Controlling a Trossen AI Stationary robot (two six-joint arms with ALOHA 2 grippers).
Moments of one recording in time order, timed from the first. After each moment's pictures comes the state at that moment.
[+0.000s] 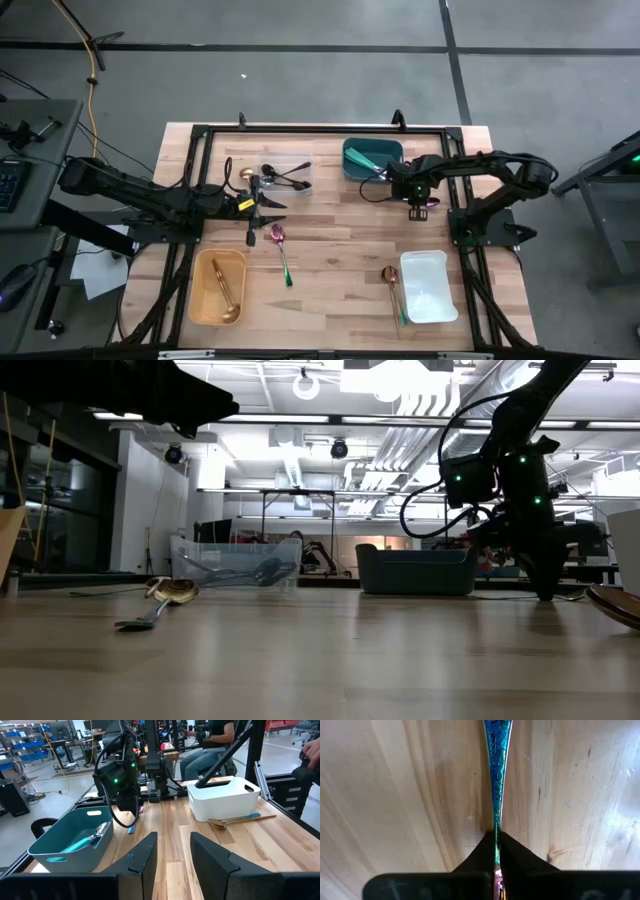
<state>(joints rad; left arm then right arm) -0.14 0.93 0.35 0.47 -0.16 0.11 -0.44 1.49 0.68 -0.84 0.09 -0.31</state>
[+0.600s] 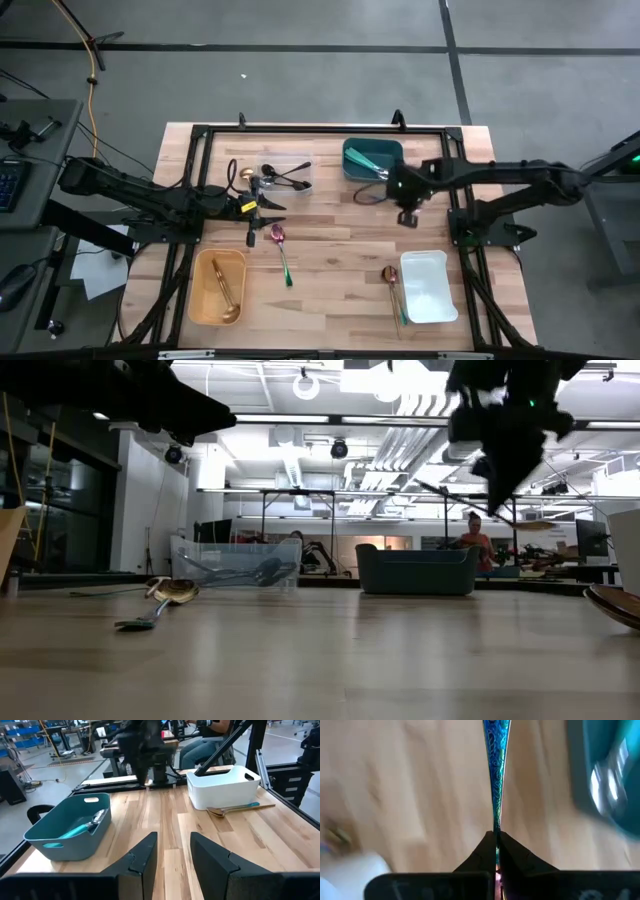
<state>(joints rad) -0.14 0.93 0.35 0.41 -0.16 0.08 -0.15 1.21 0.88 -0.91 -0.01 0.03</state>
